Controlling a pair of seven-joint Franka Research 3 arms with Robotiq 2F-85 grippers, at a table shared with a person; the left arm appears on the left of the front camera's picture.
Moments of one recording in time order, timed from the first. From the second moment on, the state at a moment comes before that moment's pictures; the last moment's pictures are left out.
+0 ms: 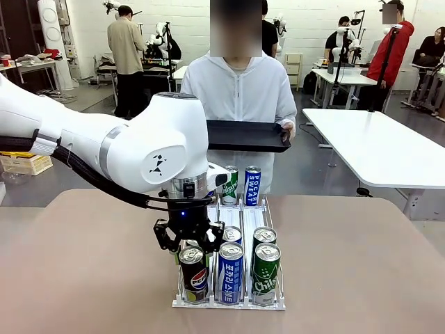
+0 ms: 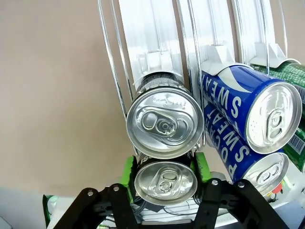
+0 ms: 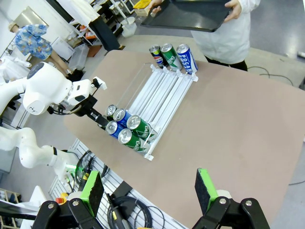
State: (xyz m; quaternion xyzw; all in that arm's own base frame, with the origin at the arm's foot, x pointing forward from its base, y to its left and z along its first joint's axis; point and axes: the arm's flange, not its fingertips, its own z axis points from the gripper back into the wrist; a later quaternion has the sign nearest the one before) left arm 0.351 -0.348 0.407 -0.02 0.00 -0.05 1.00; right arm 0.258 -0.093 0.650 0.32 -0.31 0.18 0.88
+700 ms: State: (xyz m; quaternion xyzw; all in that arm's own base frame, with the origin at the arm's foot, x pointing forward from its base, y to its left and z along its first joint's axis) left arm 0.357 -0.342 0.426 -0.04 0.02 -0.05 1.00; right arm 0.258 -0.093 0.650 0.32 -0.31 0.18 0.88
